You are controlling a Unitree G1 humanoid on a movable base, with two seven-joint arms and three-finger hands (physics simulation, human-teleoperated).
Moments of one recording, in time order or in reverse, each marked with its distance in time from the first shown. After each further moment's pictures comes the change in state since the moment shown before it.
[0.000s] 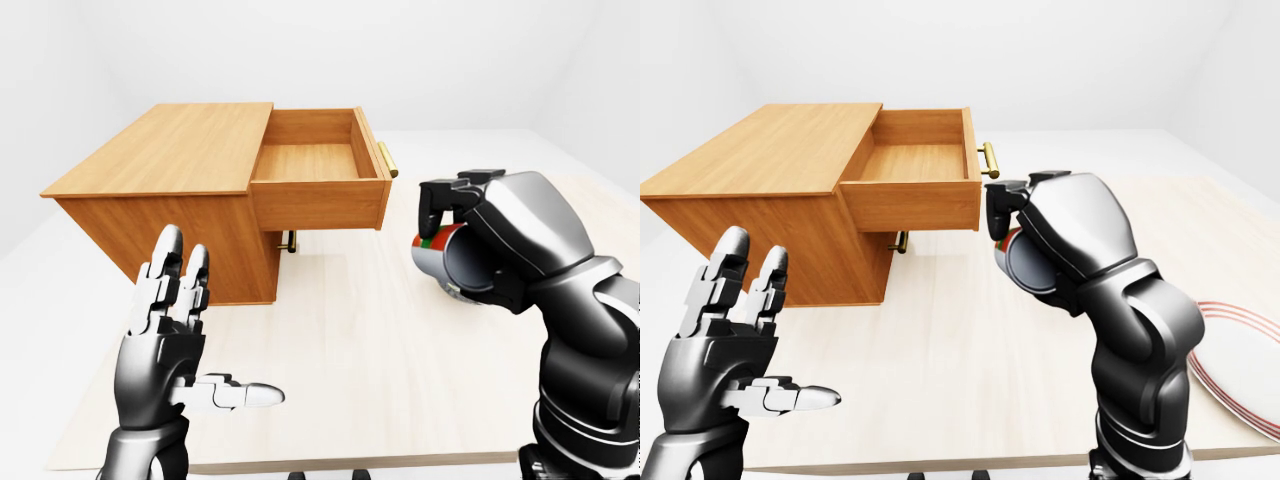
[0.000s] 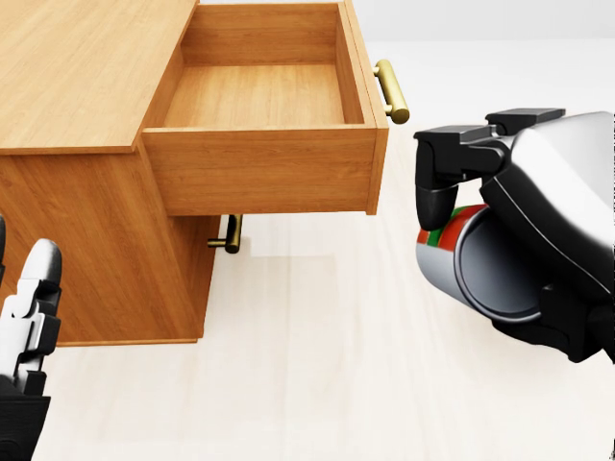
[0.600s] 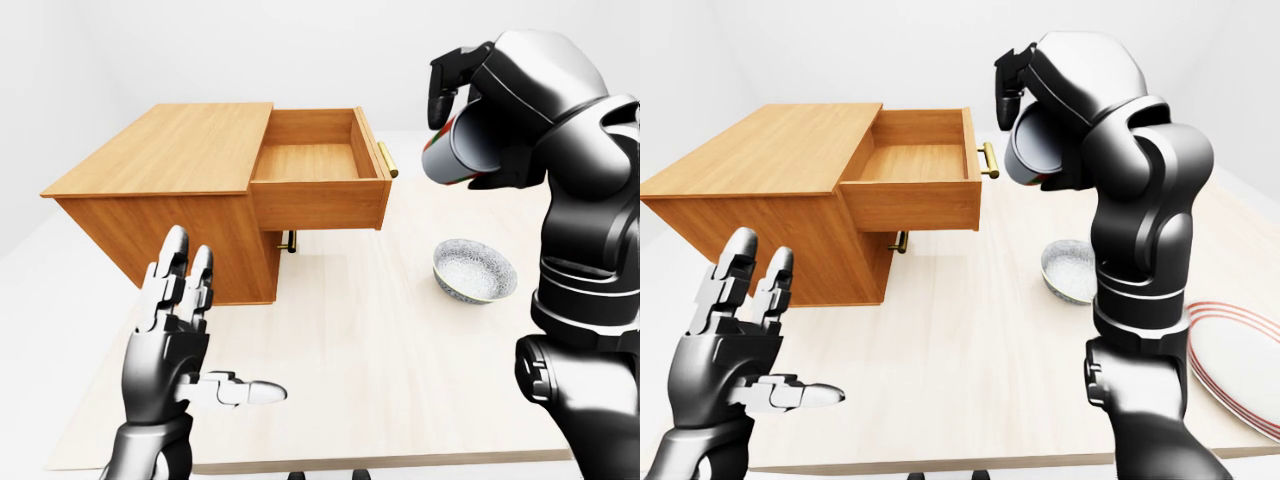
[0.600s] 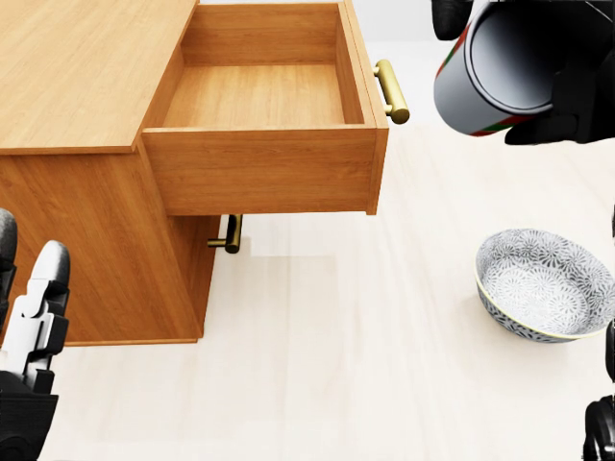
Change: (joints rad) left arm -0.007 0.006 -0.013 0.019 0.009 0.000 0.008; right arm -0.560 -0.112 0.045 0.525 -0.058 0.000 0.000
